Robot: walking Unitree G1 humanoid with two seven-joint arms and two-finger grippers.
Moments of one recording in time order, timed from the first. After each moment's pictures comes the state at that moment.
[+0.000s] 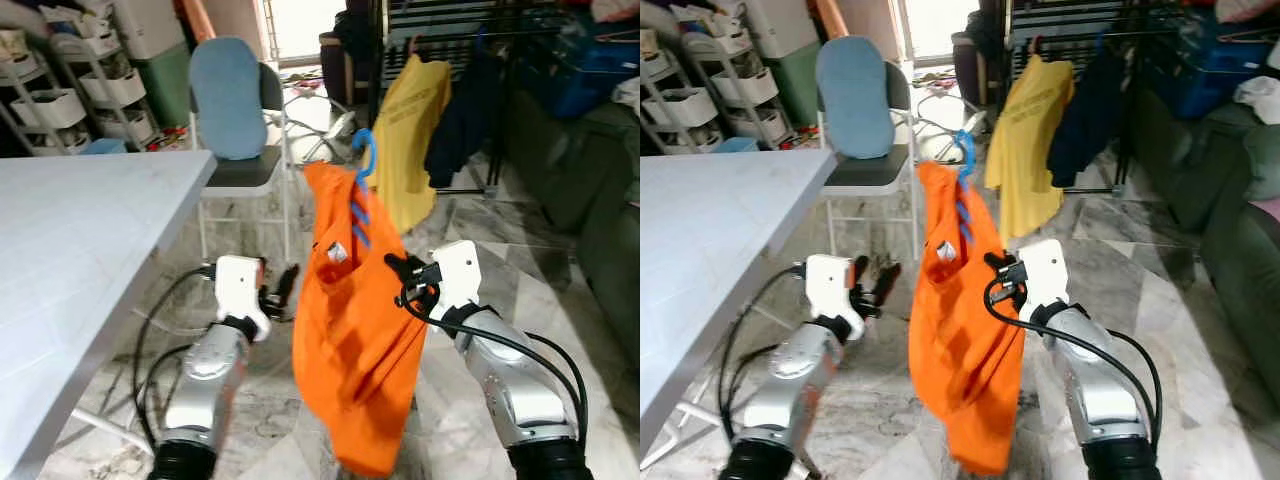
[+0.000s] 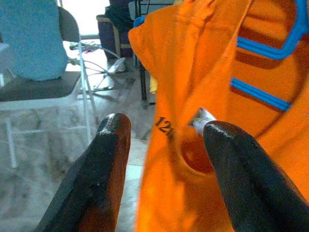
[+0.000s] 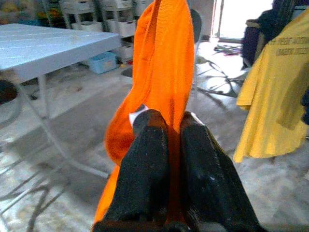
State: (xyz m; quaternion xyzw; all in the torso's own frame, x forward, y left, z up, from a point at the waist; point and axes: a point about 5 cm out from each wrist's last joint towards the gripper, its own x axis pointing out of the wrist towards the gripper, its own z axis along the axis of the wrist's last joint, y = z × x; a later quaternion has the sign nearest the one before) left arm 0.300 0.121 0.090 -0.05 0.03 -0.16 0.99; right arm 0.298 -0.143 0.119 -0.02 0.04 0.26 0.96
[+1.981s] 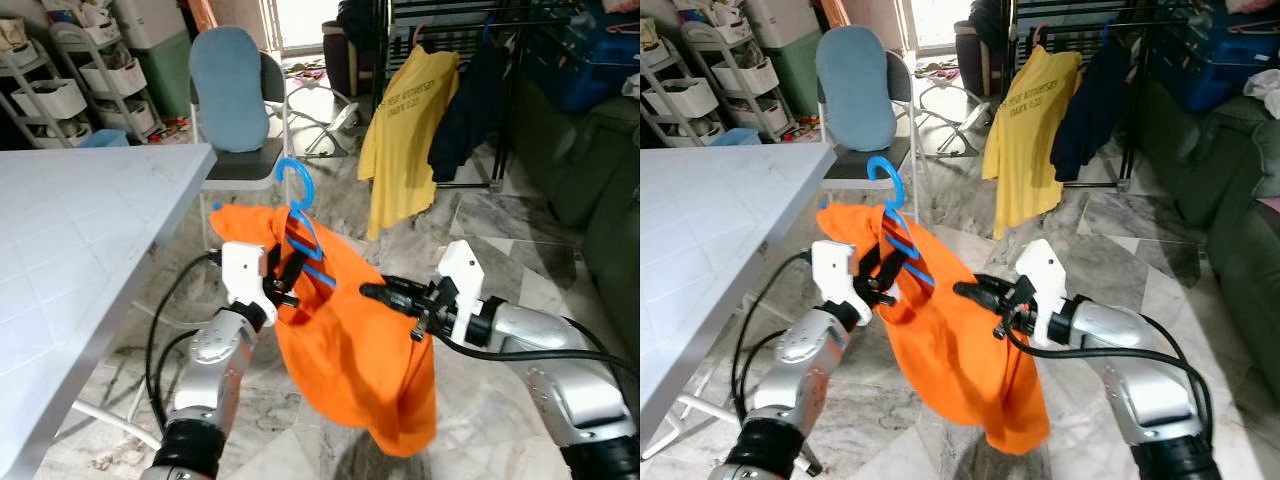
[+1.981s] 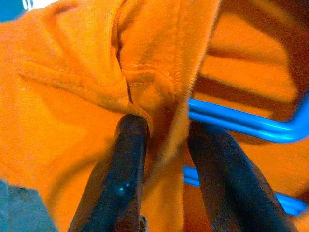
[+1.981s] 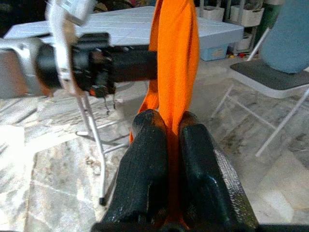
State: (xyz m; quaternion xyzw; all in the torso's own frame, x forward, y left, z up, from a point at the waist) left arm 0.312 0.103 0.098 -0.10 0.00 -0.22 0.97; right arm 0.274 -0.147 0.150 -0.04 0.06 0.48 0.87
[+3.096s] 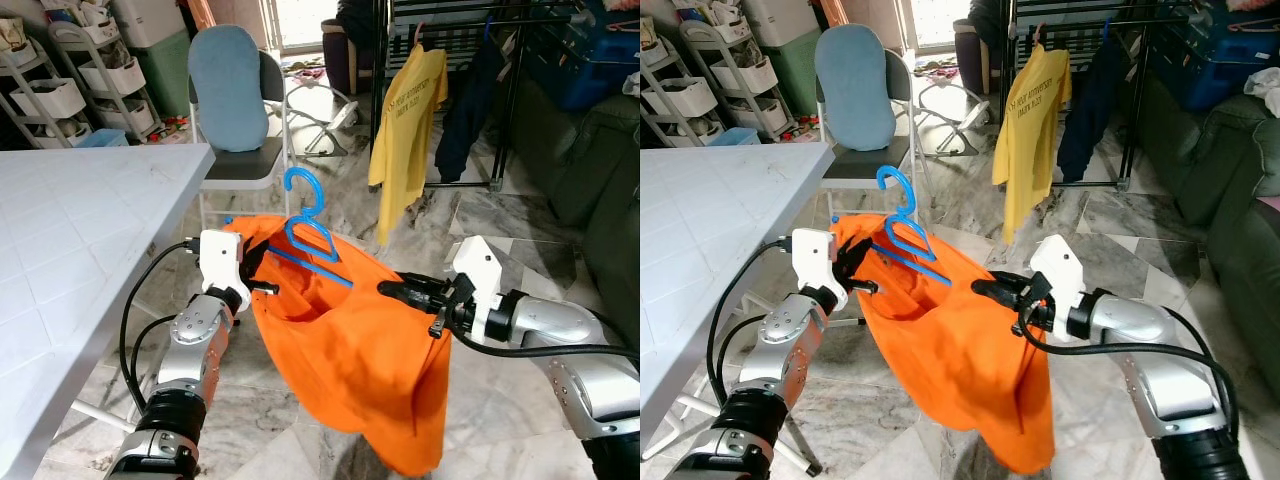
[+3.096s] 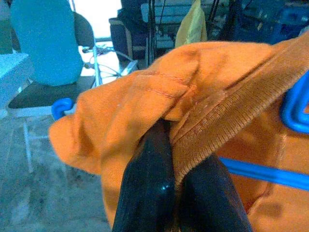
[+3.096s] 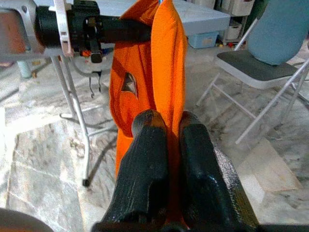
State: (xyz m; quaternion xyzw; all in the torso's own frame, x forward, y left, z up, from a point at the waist) left arm 0.336 0.142 0.095 -0.03 0.02 -0.14 0.99; right arm 0.280 -0.170 0.156 -0.10 0.08 0.46 0.88
